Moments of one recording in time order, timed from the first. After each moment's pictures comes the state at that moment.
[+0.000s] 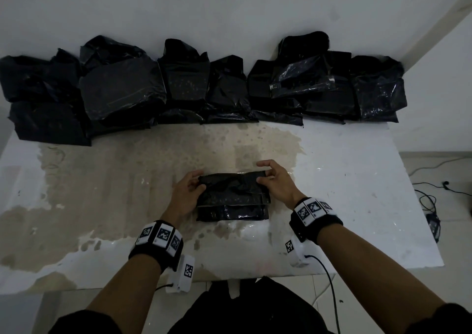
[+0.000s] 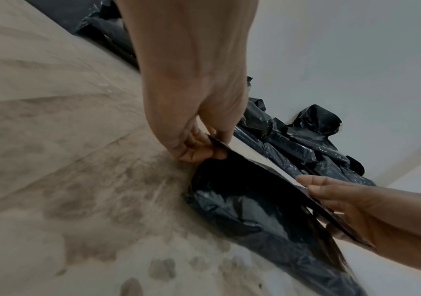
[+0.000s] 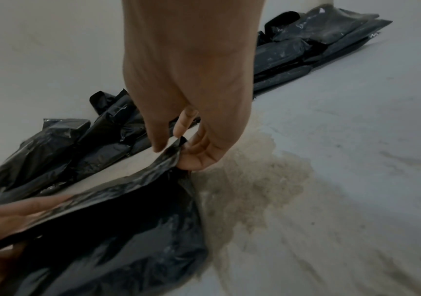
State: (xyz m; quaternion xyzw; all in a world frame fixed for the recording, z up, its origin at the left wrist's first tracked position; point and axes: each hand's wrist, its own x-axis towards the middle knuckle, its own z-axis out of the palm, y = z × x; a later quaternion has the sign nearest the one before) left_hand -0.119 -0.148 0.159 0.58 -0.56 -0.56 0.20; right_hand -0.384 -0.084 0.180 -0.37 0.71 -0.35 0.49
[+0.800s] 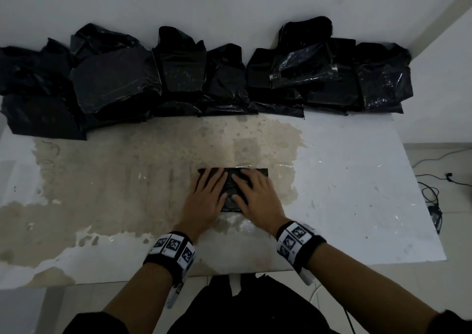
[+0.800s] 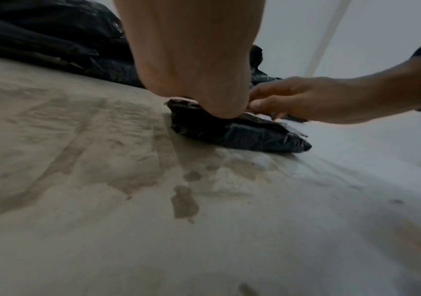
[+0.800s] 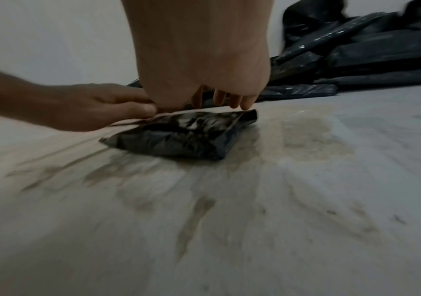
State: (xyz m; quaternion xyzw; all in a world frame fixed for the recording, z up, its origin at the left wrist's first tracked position) left_hand -0.139 -0.108 0.127 0.40 -0.90 -0.15 0.07; right_hand -0.331 -0.044 0.140 -0.72 0.67 -0.15 0.09
